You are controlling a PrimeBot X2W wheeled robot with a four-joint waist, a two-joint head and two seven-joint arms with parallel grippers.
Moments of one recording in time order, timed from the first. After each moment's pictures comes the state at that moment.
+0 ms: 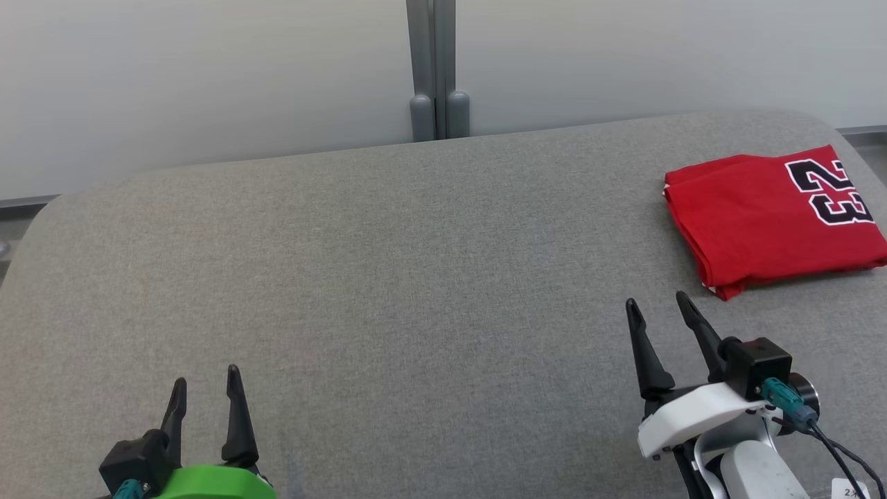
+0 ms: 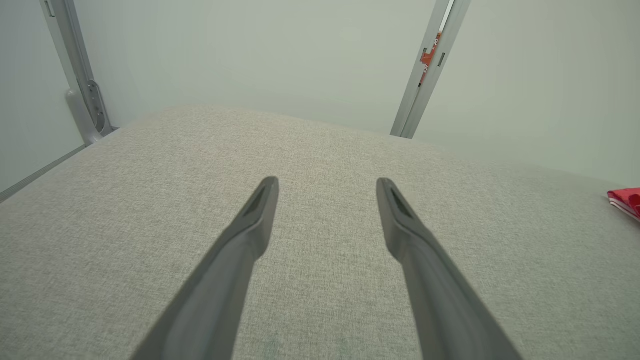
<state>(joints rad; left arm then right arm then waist) 0.03 0.08 -0.04 0.26 -0.36 0.01 -0.26 -0.11 -0.05 0.07 0.30 0.15 0.13 -0.25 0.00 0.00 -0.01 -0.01</state>
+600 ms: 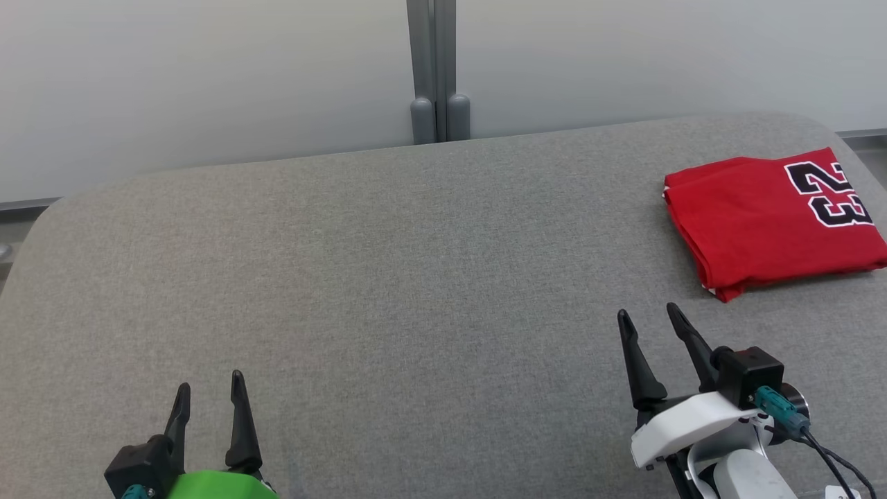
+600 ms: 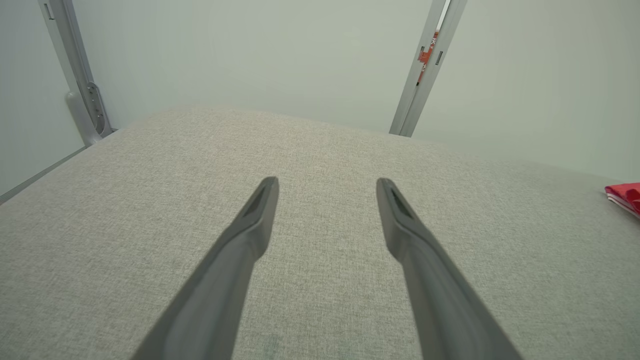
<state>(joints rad) 0.05 0.07 -0.04 0.25 -0.34 0.01 -0.26 -0.09 -0.05 0.10 0.30 0.19 0.13 -0.25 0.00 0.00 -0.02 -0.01</state>
